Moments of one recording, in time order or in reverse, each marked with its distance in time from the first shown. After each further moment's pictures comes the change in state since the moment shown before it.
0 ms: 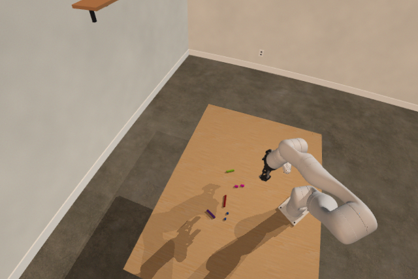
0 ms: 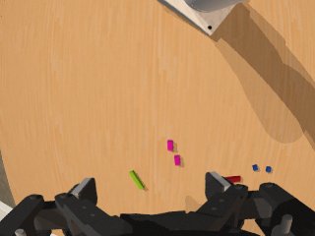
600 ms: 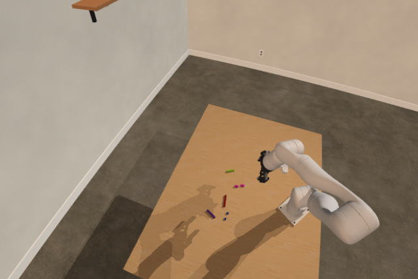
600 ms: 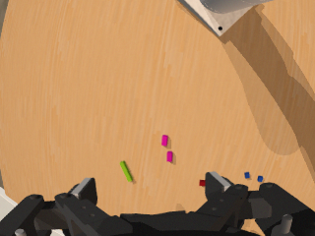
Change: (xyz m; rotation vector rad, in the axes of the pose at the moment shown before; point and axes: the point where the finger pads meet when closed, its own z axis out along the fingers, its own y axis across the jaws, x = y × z) arm -0.015 0.011 0.003 -0.003 -0.007 -0.140
